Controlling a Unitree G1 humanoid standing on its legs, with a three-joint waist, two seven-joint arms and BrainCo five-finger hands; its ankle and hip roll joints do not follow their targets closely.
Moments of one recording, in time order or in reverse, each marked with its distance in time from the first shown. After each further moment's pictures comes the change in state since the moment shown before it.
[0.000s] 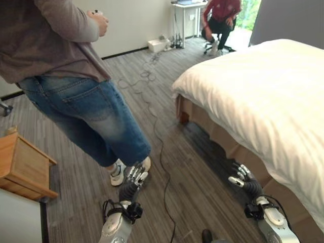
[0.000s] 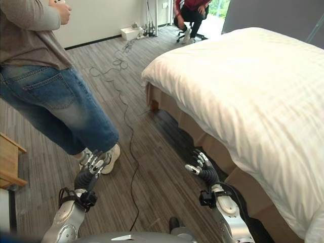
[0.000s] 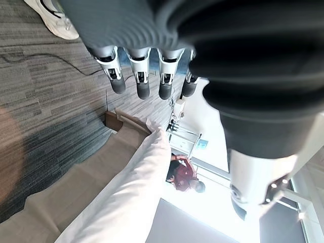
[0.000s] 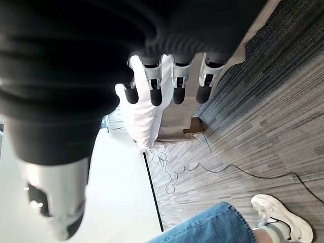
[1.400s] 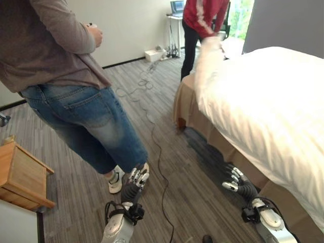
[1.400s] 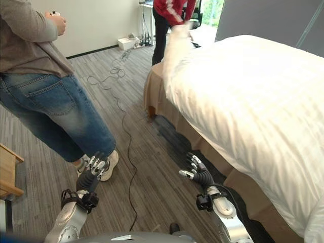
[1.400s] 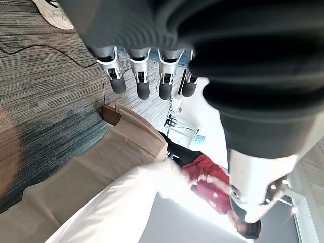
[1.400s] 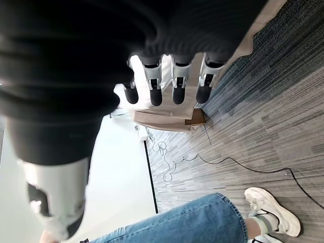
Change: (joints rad) left arm 0.008 -0.005 -0.018 0.004 -0.022 0.001 0.007; right arm 0.000 -0.006 0.051 -0.002 -0.041 0.001 0.019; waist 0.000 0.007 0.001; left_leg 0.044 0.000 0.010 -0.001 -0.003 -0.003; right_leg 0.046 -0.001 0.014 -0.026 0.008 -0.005
